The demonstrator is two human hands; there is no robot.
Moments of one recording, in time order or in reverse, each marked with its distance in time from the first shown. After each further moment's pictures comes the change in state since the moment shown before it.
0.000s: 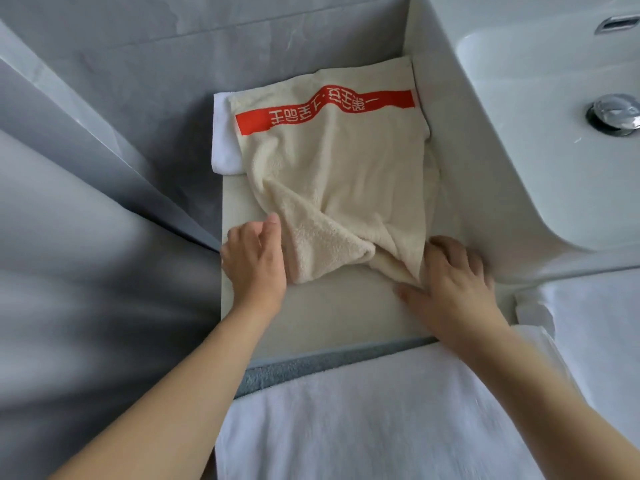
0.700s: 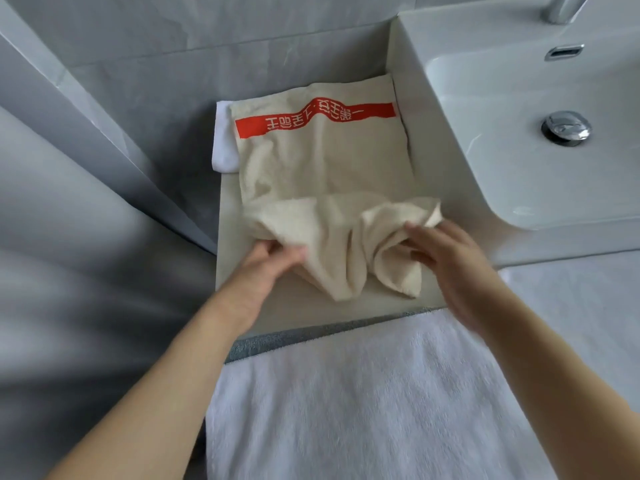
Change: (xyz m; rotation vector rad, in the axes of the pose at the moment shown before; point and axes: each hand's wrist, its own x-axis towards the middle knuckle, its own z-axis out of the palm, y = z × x) left_hand -0.042 0.011 -0.032 -0.739 -0.580 -0.169; right_hand -0.009 -0.002 -0.051 1.304 -0.165 0.066
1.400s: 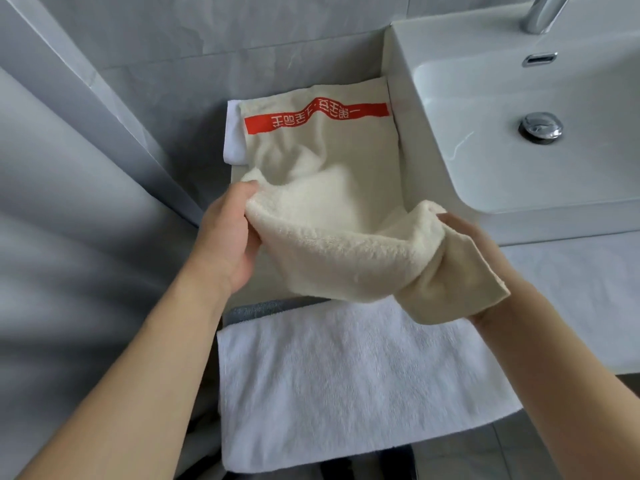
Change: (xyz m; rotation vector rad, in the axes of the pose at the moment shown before) left_hand -0.054 0.075 0.012 -0.268 0.228 0.097; right_hand -0.037 -0.024 -0.025 0.251 0.002 0.285
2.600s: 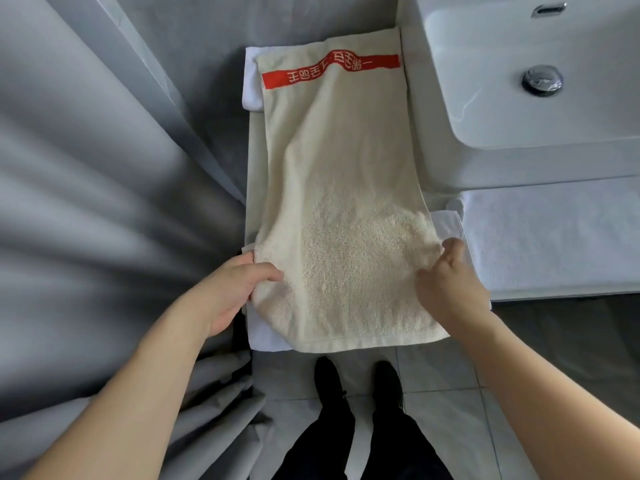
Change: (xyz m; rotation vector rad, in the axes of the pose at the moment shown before) left_hand -0.132 -0.049 -0.069 0.402 -0.158 -0.523; right_hand -0.105 0.085 -0.003 -1.248 0.425 0.022
